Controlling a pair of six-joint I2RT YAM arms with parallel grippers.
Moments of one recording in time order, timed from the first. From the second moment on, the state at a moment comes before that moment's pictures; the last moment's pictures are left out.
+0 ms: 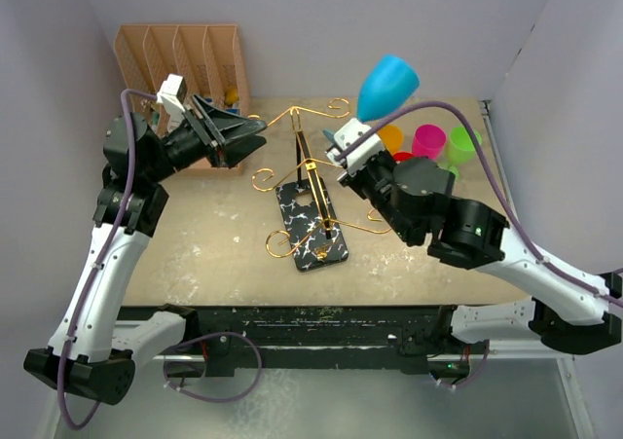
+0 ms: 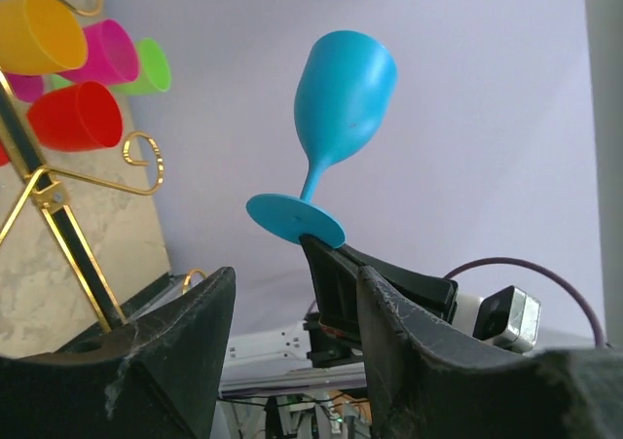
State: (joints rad) left arm -0.22 1.03 1.27 -0.19 0.68 -1.37; right arm 1.16 1.17 1.54 -0.51 0.69 -0.39
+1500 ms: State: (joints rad) left arm -0.22 0.91 1.14 0.03 0.83 -1.74; right arm 1.47 1.29 1.25 0.40 0.73 -1.39
